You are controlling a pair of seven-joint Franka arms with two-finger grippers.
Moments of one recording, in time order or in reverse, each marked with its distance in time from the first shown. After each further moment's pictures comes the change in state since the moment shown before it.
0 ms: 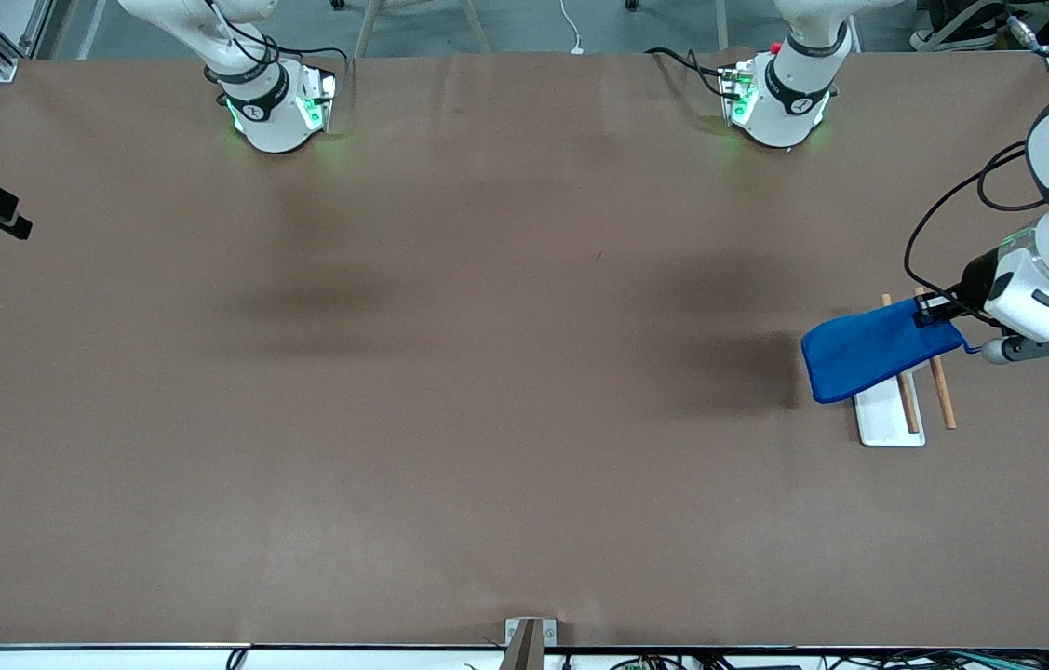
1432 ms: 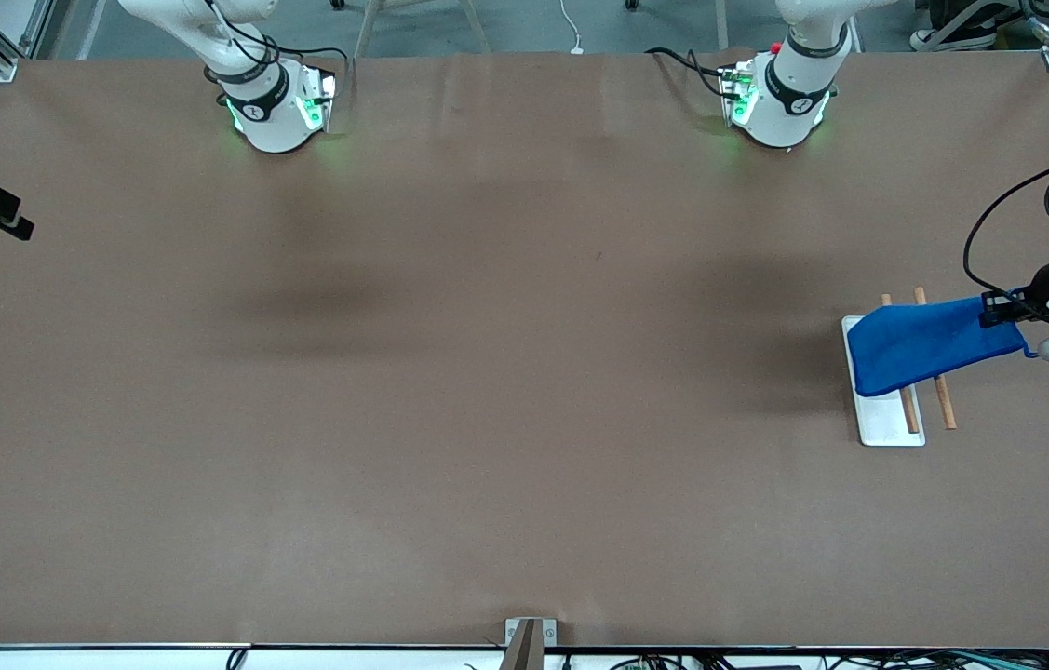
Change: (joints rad) left arm 0.058 0.057 0.110 0.005 0.068 0.042 0.346; right arm -0.002 0.002 0.004 0.000 0.000 0.000 -0.001
